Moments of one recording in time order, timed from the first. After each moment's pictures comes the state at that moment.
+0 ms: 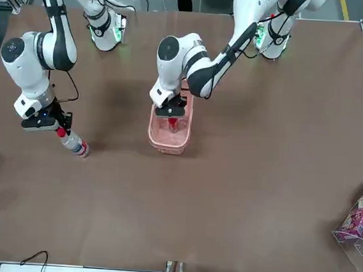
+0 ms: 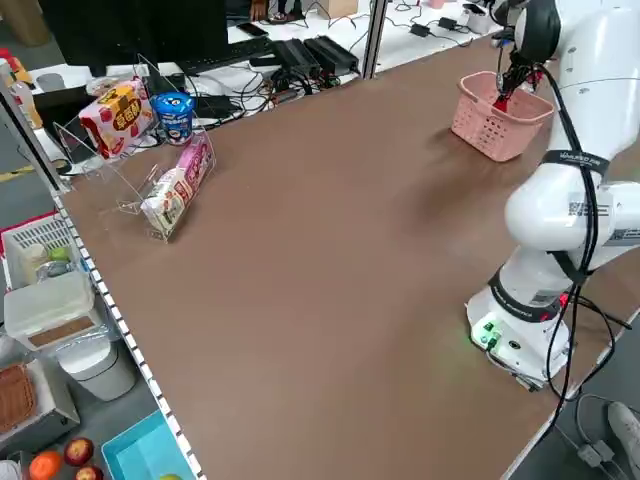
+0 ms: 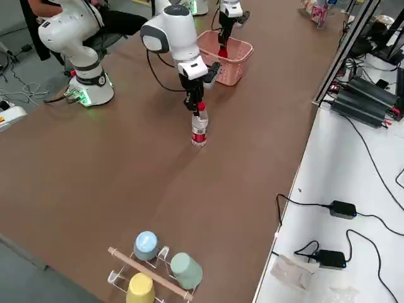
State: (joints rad) left arm -0.60 0.70 -0.45 -1.36 0.32 2.01 -1.12; right arm -0.04 -0.01 0.00 -2.37 -0.03 2.61 -0.16
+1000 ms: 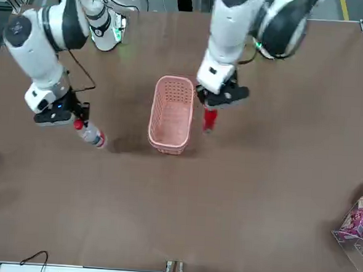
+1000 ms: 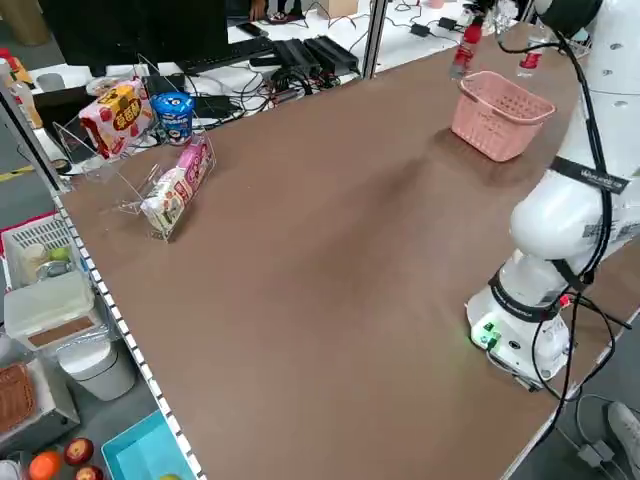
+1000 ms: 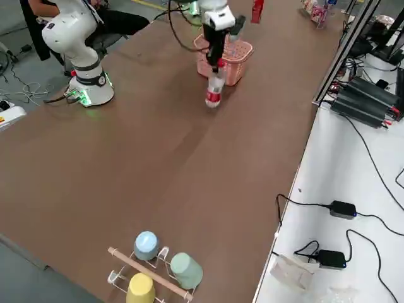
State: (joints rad) left arm -0.23 0.31 -0.46 -1.35 0.12 1.66 -0.91; right arm 0.26 -0.08 0.03 -2.07 0.00 2.14 0.18
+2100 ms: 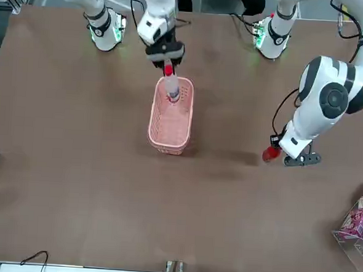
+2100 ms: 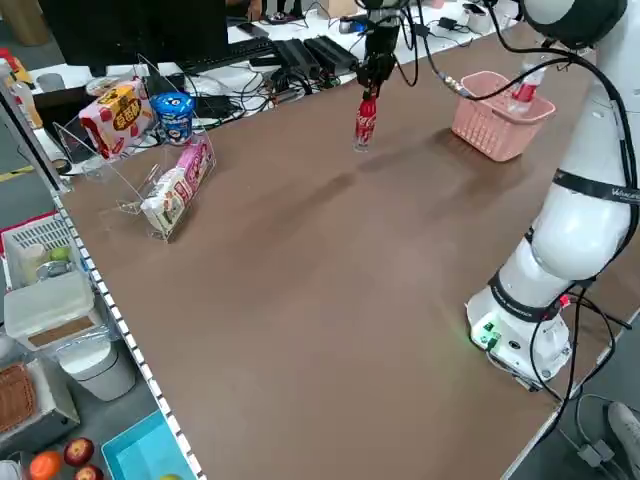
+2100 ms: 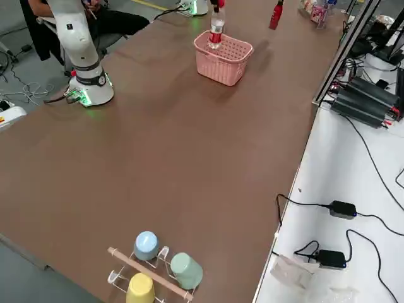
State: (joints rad) left arm 0.22 0.21 -0.46 -1.90 0.20 2.05 -0.41; right arm 0.84 0.09 0.04 -1.88 -0.12 2.11 0.80
